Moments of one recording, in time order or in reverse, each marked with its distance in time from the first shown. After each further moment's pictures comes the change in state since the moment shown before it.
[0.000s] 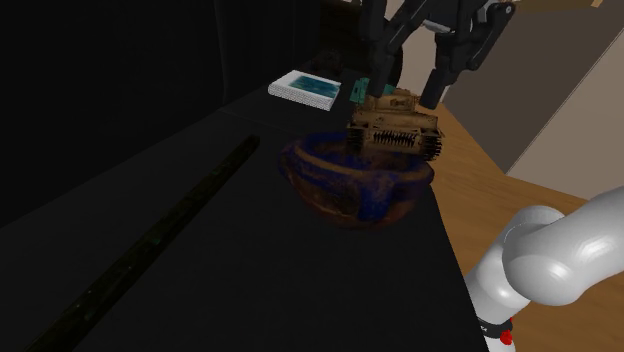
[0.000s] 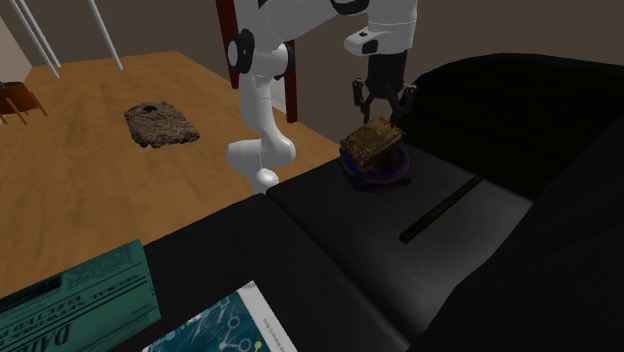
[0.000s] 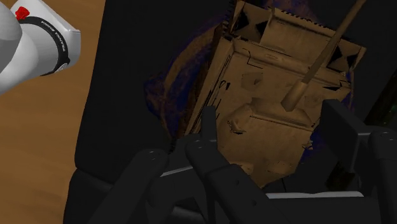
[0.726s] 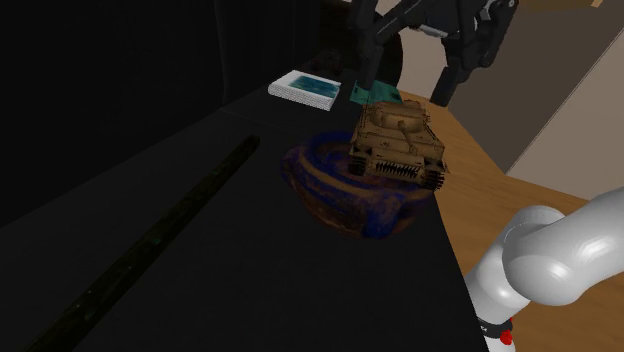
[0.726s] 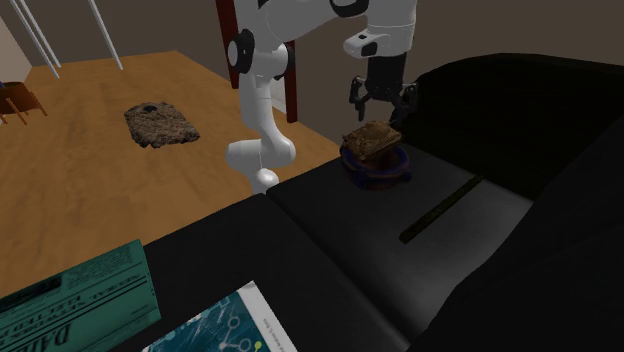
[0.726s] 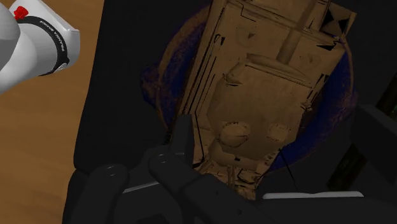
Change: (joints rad) arm 0.001 -0.008 -0.003 -0.017 0.002 0.009 -0.006
